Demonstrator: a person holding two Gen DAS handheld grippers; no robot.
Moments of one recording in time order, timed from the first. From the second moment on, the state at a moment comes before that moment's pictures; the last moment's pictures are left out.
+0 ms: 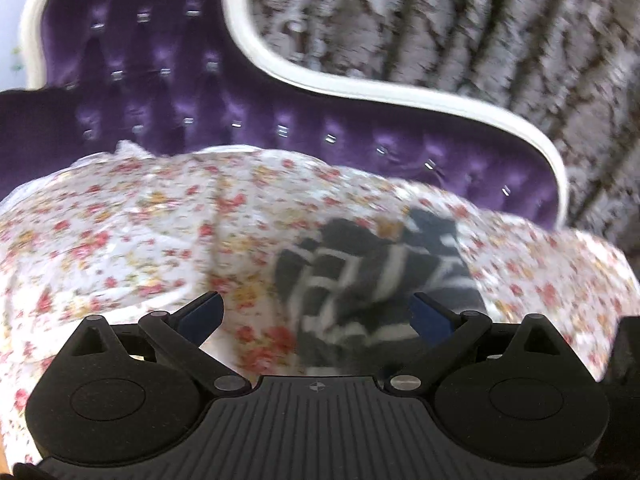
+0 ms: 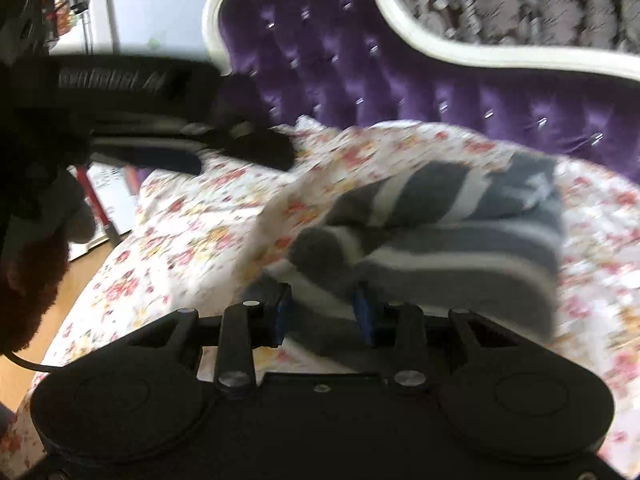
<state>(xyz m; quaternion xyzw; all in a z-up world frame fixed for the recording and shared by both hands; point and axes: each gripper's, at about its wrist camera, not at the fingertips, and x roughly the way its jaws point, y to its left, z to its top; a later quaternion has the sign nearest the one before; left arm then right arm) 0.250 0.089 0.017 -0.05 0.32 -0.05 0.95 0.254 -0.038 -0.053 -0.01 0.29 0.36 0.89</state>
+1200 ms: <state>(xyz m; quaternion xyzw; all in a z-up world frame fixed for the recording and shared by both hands) 0.276 0.097 -0.044 -0.08 0.44 -0.04 0.89 0.405 -0.069 -0.003 0.01 0.29 0.32 0.90</state>
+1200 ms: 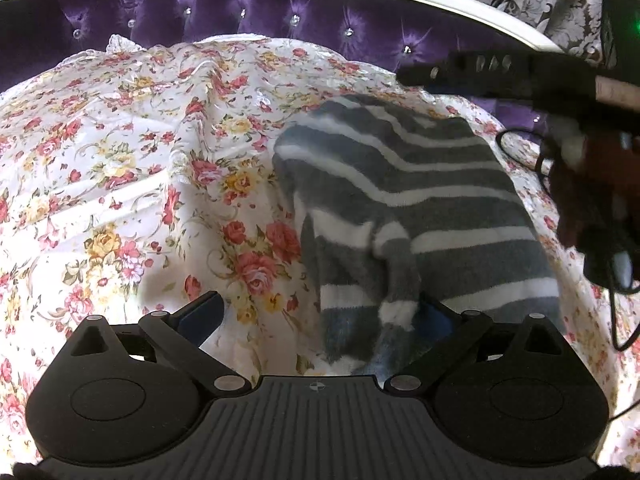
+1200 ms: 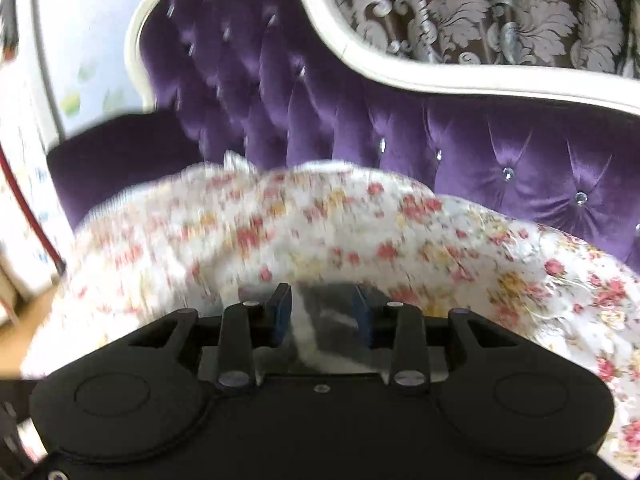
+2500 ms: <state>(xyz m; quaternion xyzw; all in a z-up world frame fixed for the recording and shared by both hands) 0.266 0.112 -0.040 -0.17 0.44 -0.10 0.87 0.320 -0.169 -0.036 0.16 0.30 0.30 0.89</state>
